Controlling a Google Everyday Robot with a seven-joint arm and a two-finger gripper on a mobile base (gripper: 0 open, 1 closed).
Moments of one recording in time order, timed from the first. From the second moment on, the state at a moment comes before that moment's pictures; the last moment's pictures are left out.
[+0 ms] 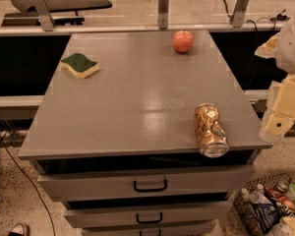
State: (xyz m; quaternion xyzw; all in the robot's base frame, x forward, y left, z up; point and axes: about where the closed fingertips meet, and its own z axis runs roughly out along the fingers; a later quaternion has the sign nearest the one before) arm 0.438 -0.217 0.977 -0.60 0.78 -0.04 0.16
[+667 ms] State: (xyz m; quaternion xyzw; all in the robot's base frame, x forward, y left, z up) arm 0.461 -0.184 0.967 -0.61 0.77 0.00 0.19
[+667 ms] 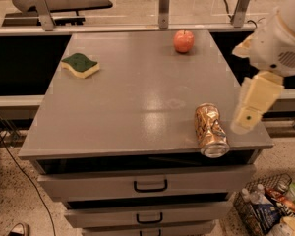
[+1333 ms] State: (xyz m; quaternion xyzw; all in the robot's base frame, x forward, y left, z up) arm 0.548 -0.054 0.923 -0.59 0.76 0.12 0.25
